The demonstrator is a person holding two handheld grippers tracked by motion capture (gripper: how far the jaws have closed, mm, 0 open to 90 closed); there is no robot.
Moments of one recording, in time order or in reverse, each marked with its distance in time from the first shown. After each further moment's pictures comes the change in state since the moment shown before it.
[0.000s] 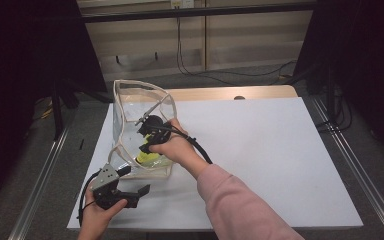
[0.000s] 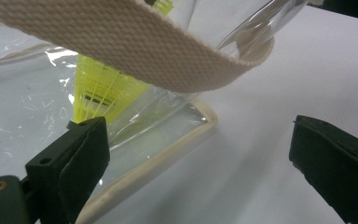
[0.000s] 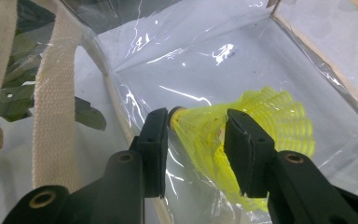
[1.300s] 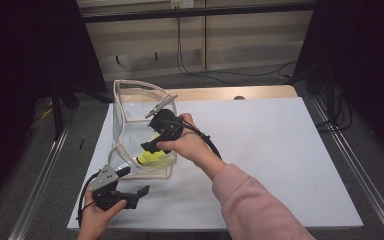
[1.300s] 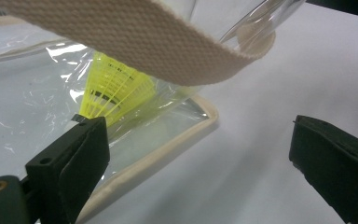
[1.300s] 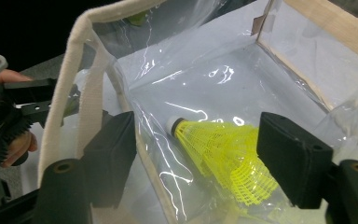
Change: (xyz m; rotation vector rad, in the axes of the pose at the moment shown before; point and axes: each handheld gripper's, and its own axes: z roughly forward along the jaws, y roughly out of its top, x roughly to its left) left arm 0.000 -0.003 -0.002 0.003 0.007 0.000; right arm -0.006 -0.008 -0.041 -0.120 0.022 0.017
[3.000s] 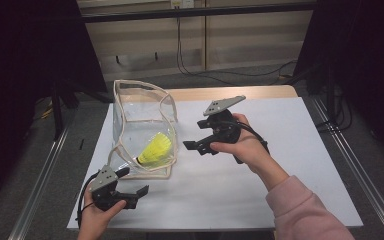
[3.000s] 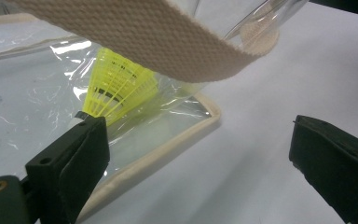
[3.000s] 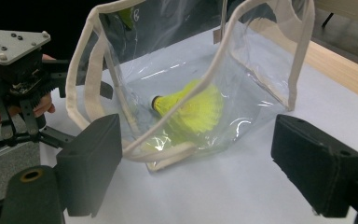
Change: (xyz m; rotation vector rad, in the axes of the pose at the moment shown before) left arm -0.001 -0.001 -0.001 0.001 0.009 -0.013; right arm -0.038 -0.072 -0.098 -0.177 0.000 0.035
